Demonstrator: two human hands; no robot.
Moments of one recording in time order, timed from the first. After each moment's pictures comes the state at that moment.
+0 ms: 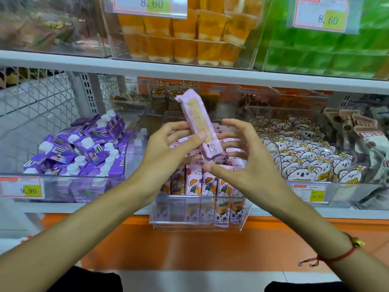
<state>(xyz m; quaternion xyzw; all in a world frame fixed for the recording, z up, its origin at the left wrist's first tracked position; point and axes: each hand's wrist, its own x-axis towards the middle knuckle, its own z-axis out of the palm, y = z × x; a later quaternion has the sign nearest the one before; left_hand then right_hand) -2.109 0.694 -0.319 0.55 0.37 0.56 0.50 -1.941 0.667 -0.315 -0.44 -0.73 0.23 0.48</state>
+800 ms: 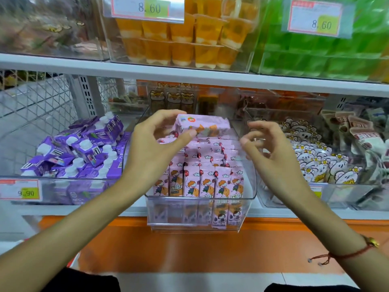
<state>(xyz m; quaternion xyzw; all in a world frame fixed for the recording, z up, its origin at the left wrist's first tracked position) -2.120 0.697 -0.310 0.66 0.39 0.59 0.25 -1.905 0.683 -0.318 -0.50 -0.65 0.18 0.54</state>
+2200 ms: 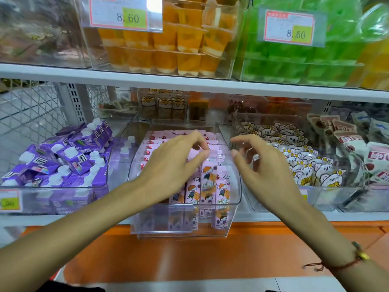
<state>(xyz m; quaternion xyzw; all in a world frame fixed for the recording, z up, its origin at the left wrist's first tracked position) -2.083 0.712 -0.318 0.83 0.41 0.37 0.08 -1.890 0.673 -0.318 -0.54 -0.72 0.00 0.44</state>
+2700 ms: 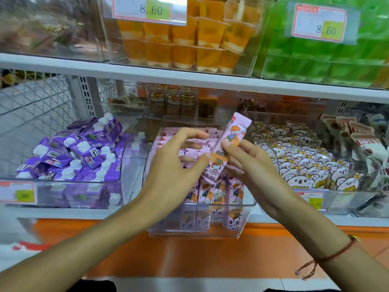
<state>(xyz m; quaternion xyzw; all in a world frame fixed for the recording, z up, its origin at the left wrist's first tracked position) -2.097 0.686 -0.328 0.69 0.38 0.54 0.29 -1.935 0.682 -0.313 -0.44 -0.54 0.50 0.52</state>
